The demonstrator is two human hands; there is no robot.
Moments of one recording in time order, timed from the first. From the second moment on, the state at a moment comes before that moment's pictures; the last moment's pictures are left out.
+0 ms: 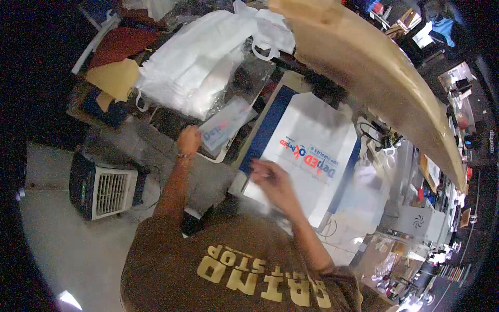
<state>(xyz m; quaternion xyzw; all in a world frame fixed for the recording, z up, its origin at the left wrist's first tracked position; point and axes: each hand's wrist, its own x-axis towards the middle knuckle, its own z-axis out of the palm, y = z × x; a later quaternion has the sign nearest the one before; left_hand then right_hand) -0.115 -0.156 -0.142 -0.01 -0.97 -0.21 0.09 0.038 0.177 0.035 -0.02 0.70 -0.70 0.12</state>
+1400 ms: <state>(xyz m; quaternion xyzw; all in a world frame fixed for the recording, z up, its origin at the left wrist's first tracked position) -0.098 -0.106 -0.124 -0.16 -0.89 -0.41 0.08 -0.203 0.097 -0.132 0.02 0.86 -0.49 -0.15</state>
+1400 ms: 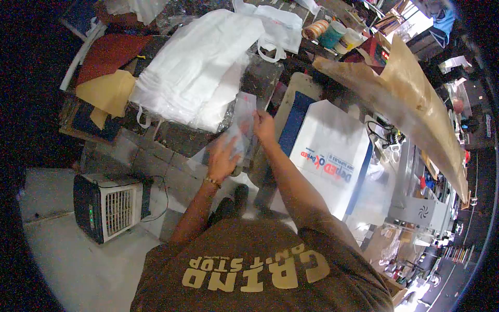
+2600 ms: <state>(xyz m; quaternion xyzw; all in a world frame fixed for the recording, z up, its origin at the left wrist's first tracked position) -0.043 -0.062 0.045 -0.09 -0.70 -0.69 -0.18 0.034 0.136 0.011 0.11 0.61 -0.78 0.10</state>
